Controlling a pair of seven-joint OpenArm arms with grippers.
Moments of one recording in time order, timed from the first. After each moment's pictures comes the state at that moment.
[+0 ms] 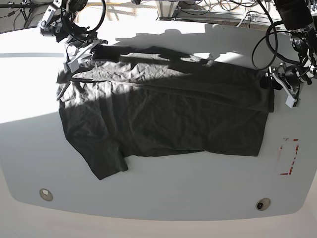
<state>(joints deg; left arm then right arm) 3.7 -24.8 -28.3 76.2 -40.3 -37.1 65.8 -20.6 -3.6 36.2 108.0 33.8 27.4 -78.5</state>
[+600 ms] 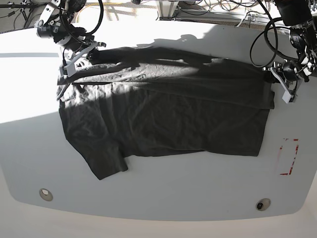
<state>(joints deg) 5.6 -24.1 -28.1 82.5 -37.9 -36.8 69.9 -20.9 -3.6 36.2 113.7 33.9 27.4 -78.5</state>
